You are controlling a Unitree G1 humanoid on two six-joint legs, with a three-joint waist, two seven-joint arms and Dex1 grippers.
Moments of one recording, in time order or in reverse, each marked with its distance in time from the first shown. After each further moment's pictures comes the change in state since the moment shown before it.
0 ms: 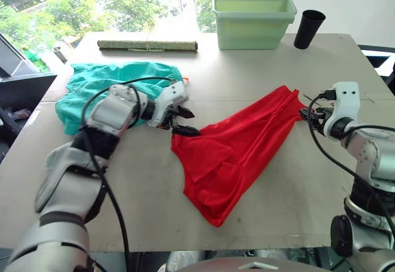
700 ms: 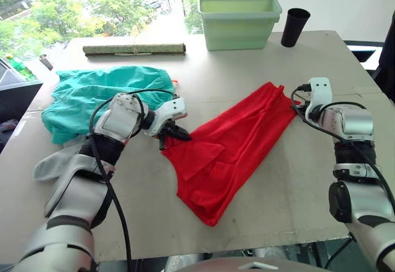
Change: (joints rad) left arm 0.171 0.029 0.107 -0.154 0.131 0.078 -0.082; right arm -0.241 -0.059 0.189 0.679 0.012 -0.314 -0.054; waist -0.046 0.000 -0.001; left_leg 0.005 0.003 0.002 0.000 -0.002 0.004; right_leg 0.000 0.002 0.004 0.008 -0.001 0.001
